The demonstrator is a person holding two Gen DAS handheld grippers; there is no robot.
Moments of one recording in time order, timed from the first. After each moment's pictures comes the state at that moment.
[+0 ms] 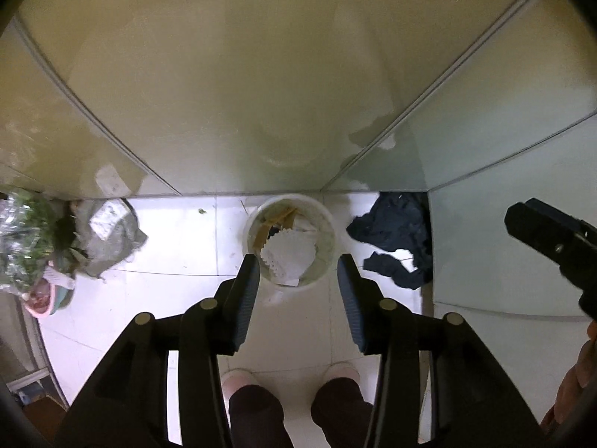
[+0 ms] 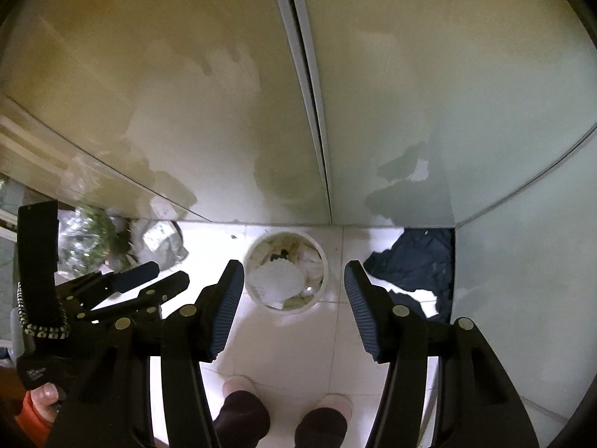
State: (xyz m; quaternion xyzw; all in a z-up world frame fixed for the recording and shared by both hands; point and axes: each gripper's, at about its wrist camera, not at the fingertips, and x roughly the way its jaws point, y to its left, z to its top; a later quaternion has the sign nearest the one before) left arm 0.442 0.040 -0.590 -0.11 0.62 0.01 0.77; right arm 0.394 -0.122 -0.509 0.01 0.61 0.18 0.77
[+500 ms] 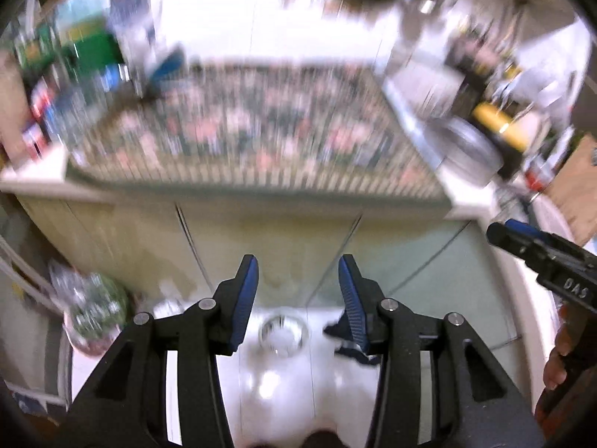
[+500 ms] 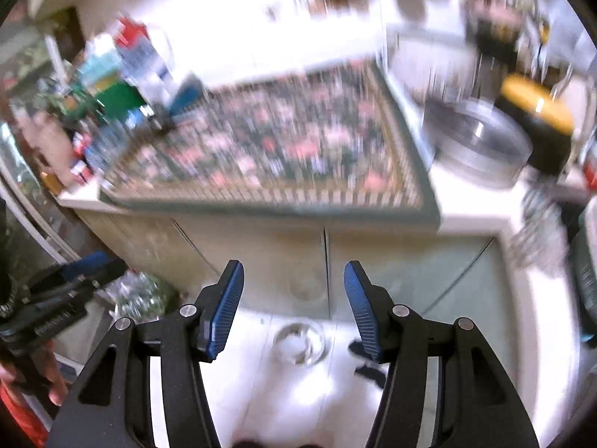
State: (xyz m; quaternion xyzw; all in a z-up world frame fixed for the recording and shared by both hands) left arm 0.308 0.024 -0.173 -0.09 0.38 0.04 0.92; right arm 0.301 -0.181 -0.154 0.01 0.41 0.22 0.89
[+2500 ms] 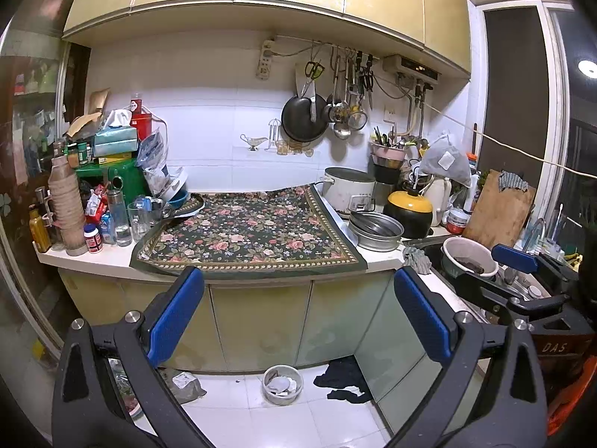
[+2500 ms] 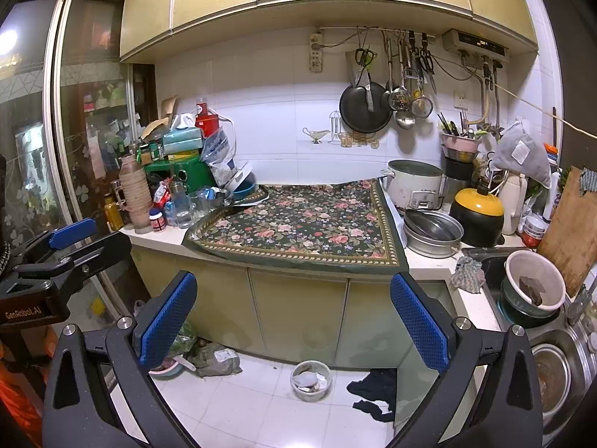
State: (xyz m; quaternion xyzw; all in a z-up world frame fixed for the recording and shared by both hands) left arm 0.019 0.008 0.012 -0.04 0.19 -0.02 0.98; right arm 0.043 -0.155 -0.006 -0.01 0.24 0.21 0.95
